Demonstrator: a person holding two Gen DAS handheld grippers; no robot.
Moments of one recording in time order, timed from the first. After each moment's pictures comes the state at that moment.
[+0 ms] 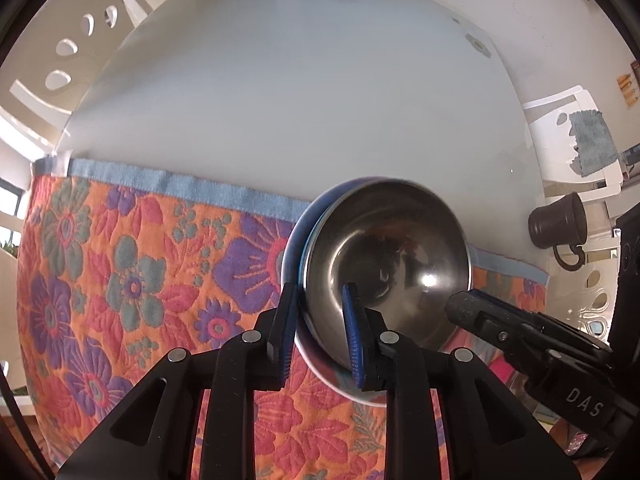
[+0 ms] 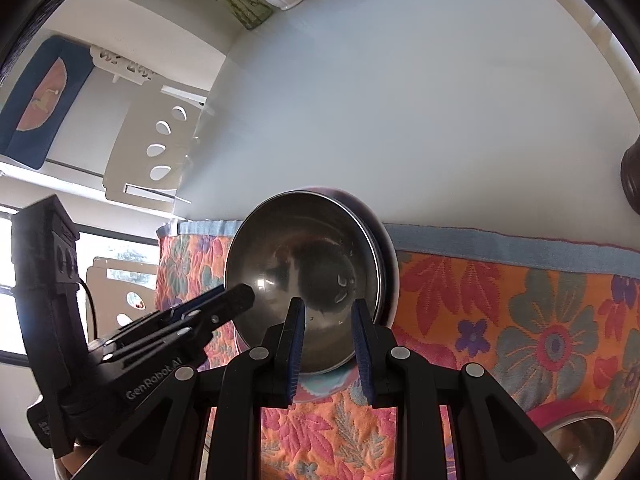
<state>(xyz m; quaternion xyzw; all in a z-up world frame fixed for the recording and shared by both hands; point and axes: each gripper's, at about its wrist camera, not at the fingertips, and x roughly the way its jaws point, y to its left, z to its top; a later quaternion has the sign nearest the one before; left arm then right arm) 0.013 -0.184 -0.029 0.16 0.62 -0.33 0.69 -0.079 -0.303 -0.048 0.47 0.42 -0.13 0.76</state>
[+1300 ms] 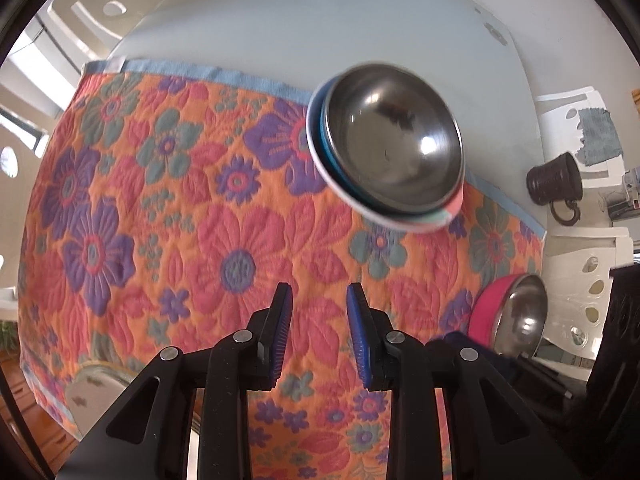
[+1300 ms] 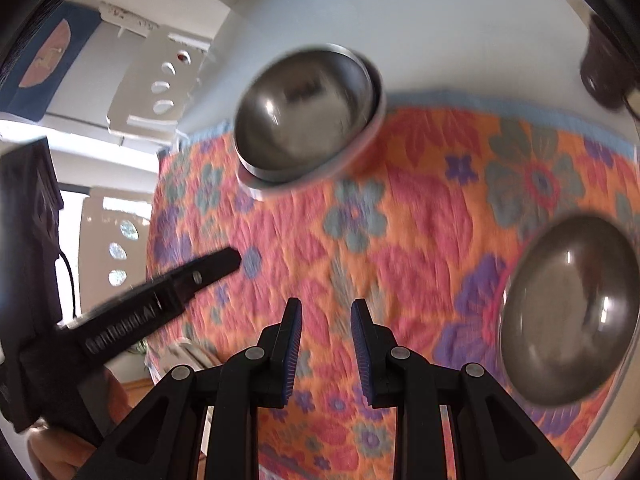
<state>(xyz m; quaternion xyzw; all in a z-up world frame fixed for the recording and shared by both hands) -0.064 -0.109 -0.012 0.13 0.66 -0.27 0.69 -0.148 -0.207 -0.047 0.46 0.49 -0.12 0.73</state>
